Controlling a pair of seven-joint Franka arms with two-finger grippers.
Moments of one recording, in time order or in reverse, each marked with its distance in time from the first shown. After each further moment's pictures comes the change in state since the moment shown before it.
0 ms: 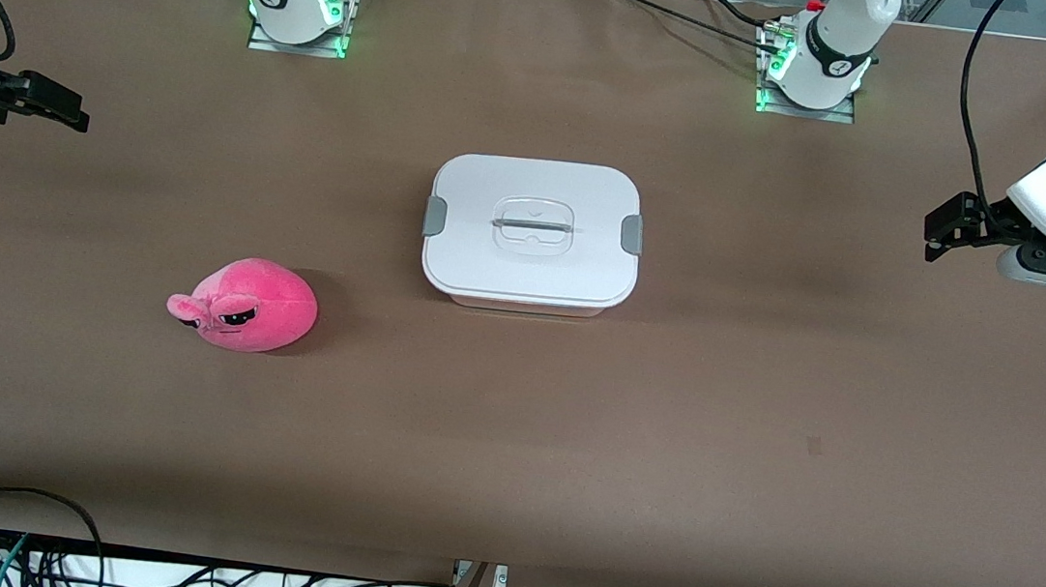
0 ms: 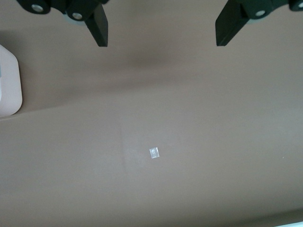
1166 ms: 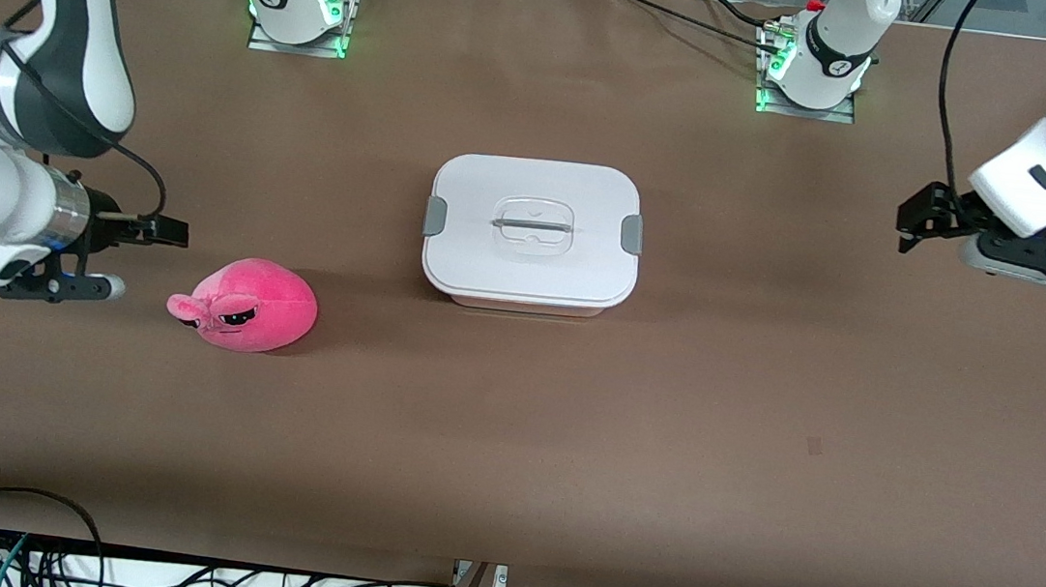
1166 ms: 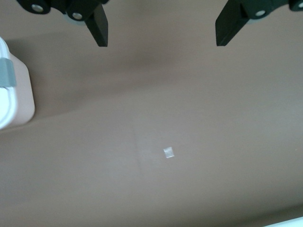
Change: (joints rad) left arm -0.003 0.000 -0.079 0.001 0.000 -0.024 -0.003; right arm 0.088 0.303 0.011 -0.001 0.003 0.261 0.008
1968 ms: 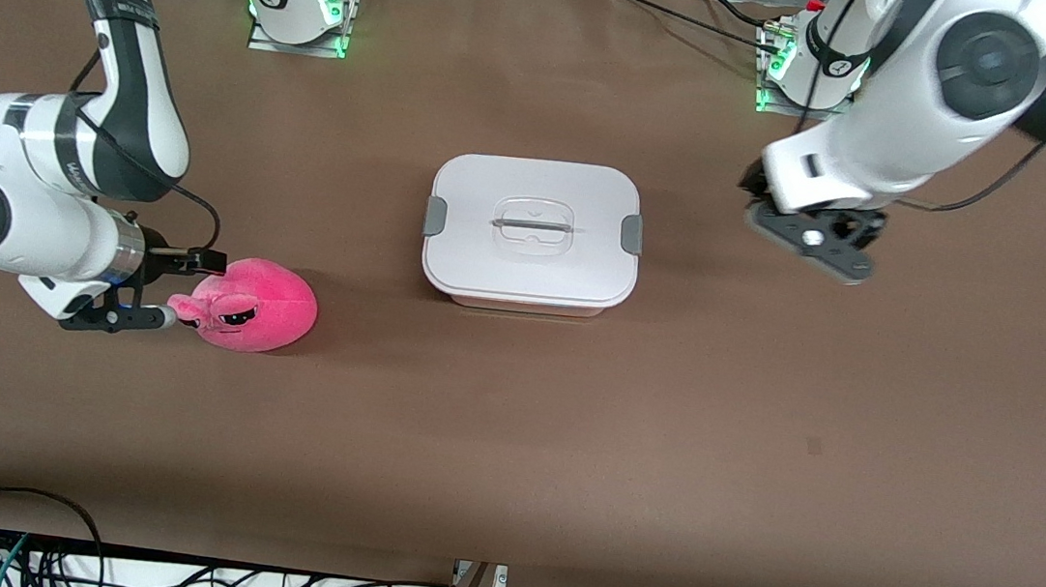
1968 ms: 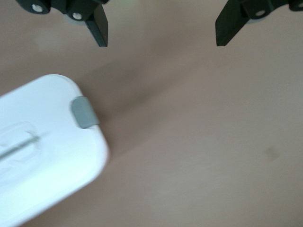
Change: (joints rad) left arm -0.044 0.177 -0.239 0.049 -0.071 -0.042 0.064; right arm 0.034 0.074 0.001 -0.050 0.000 0.139 0.009
